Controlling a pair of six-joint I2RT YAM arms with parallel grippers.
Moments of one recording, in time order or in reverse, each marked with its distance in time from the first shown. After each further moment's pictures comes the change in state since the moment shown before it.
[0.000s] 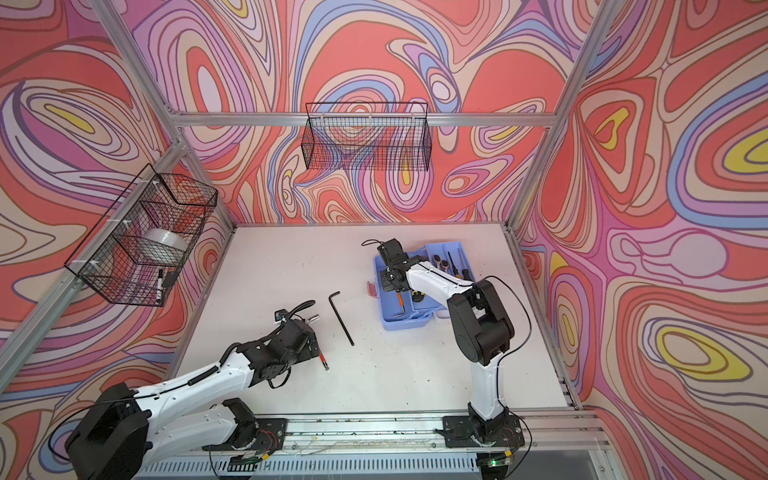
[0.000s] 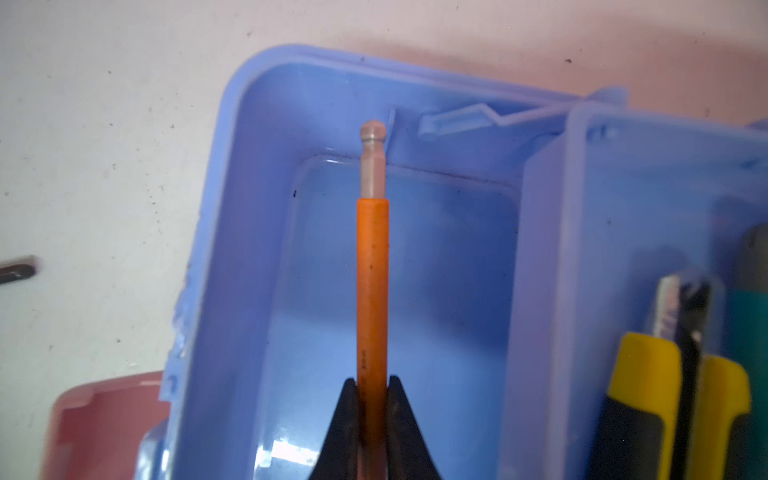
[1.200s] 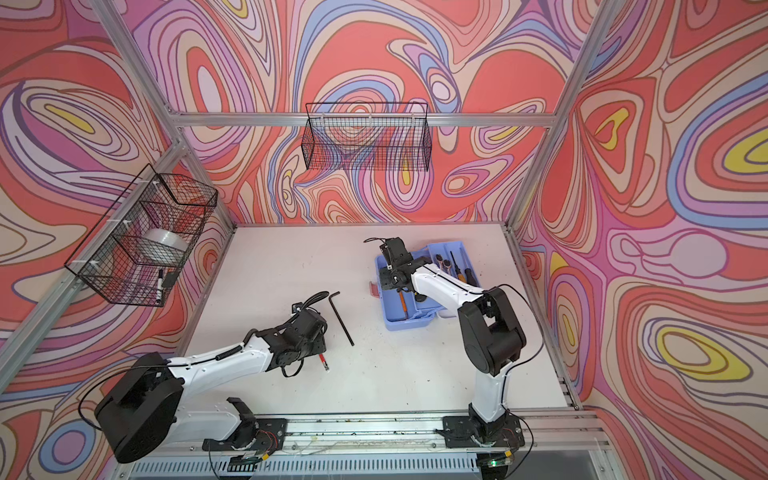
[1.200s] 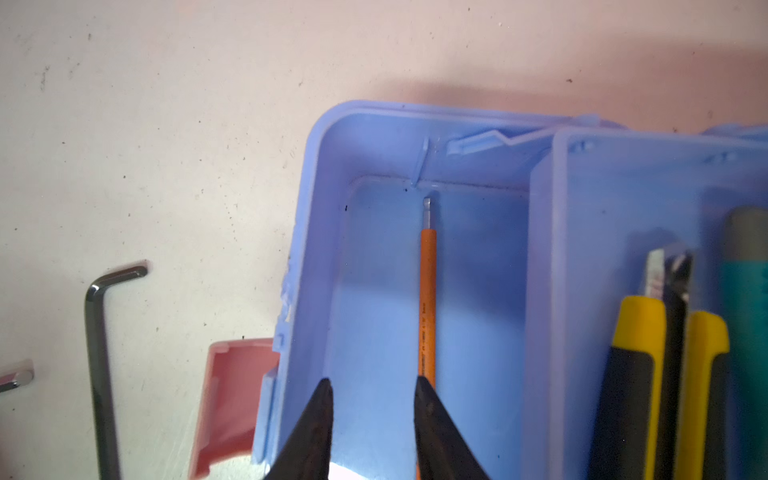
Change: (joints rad) left arm -0.006 0.214 0.111 0.081 0.085 0.044; right arm 0.010 -0.116 -0.069 0.045 -0.082 0.074
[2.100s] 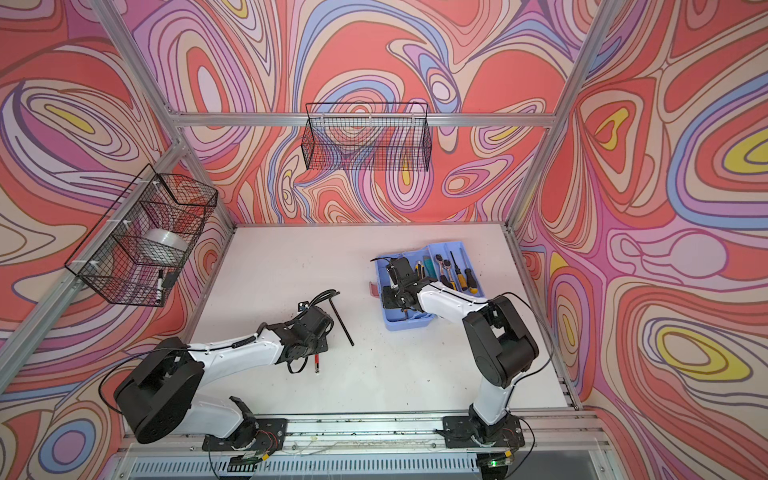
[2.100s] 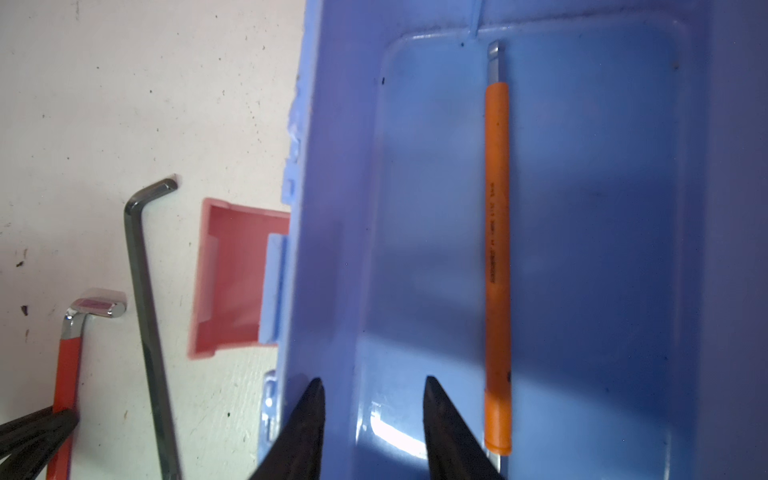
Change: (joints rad) left arm 0.000 0.109 0.049 0.000 -0.006 0.027; right arm 0.021 -0.103 -0.270 0.149 -0.151 0.136
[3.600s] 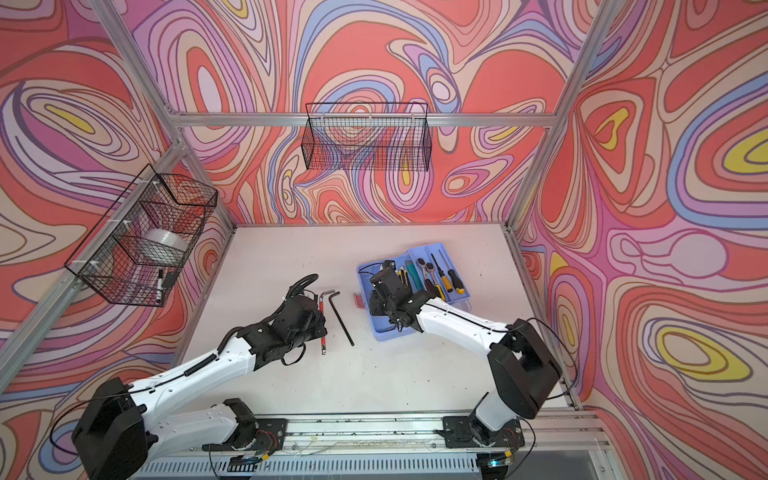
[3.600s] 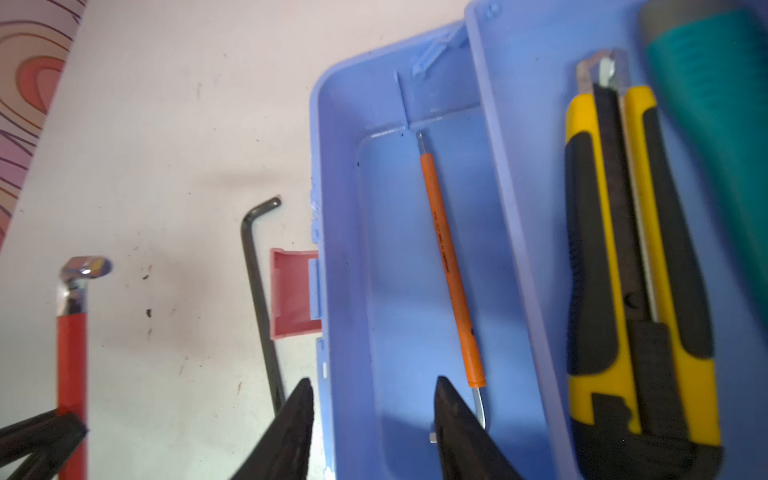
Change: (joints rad) left arm -0.001 -0.254 0.085 0.033 0.068 -0.005; right arm 0.190 -0.218 -0.054 -0.002 0.211 0.204
